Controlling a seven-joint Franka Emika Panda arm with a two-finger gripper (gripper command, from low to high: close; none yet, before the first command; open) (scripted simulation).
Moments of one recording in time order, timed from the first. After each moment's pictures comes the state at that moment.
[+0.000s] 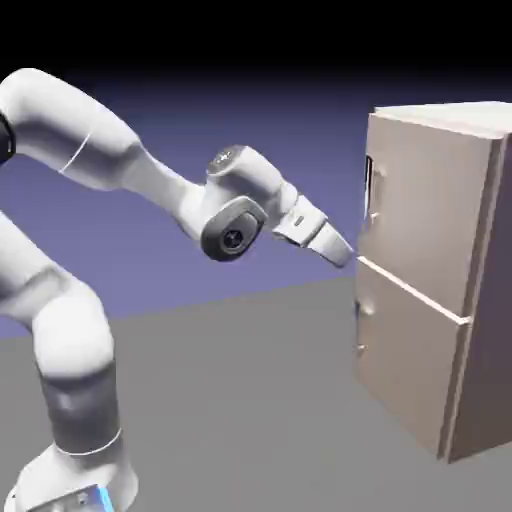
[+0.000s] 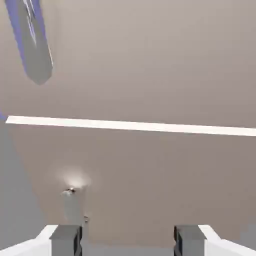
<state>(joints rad) -0.04 -0.61 0.06 -2.79 0.12 3.02 0.68</state>
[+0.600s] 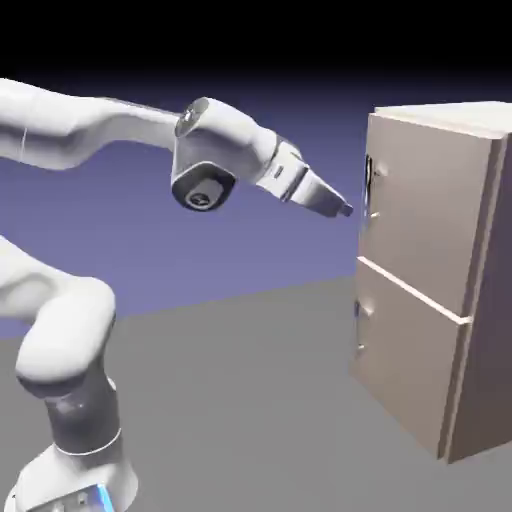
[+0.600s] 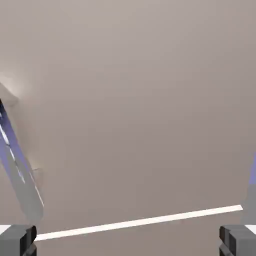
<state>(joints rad) -0.40 -0.85 0.42 -2.69 0.90 2.90 0.27</state>
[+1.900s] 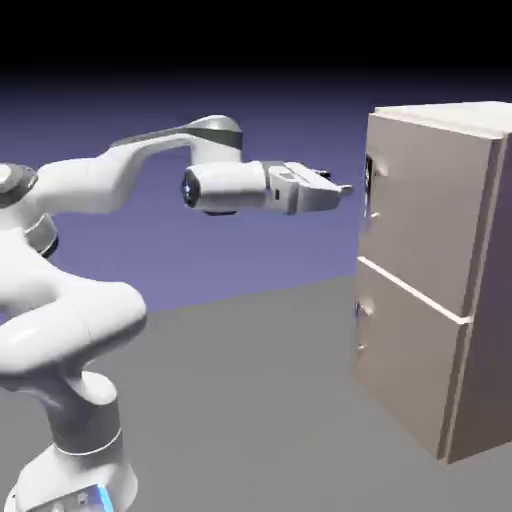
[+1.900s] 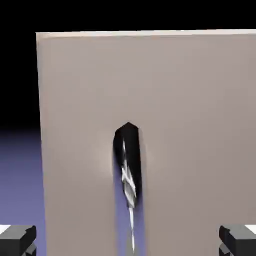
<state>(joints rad) -1.17 -1.37 1.22 -2.47 2.60 2.65 -0.62</state>
